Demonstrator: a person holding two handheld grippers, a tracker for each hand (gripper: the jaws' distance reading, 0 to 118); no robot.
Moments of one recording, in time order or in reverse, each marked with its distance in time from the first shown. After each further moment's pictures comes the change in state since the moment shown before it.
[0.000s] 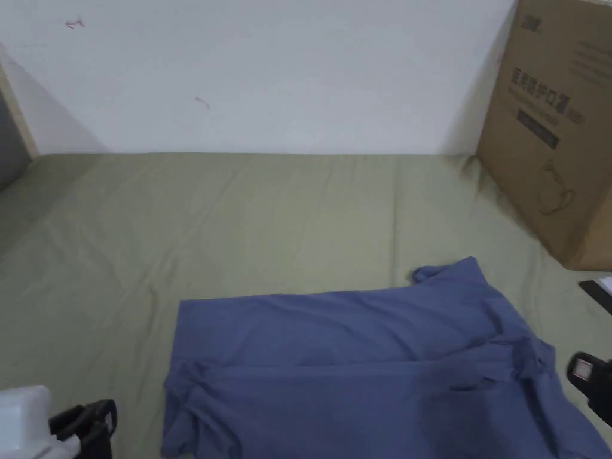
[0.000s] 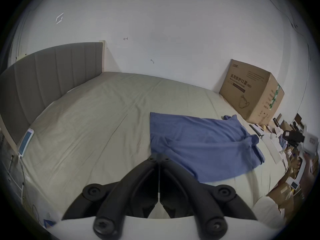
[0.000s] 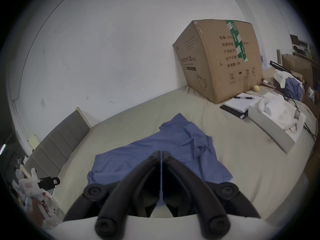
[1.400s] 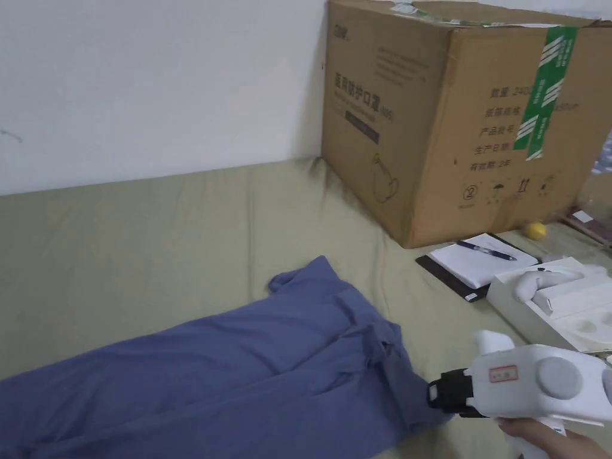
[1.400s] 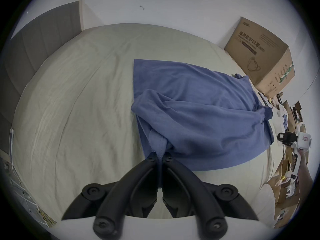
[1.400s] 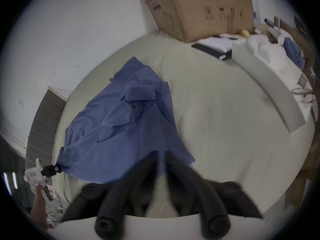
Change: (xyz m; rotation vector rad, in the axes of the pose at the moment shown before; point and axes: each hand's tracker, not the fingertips) left arm 0.013 0.012 -0.134 -0.455 -0.033 -0.012; right arm 0.140 0.001 -0.115 -0.533 -0.127 -0.138
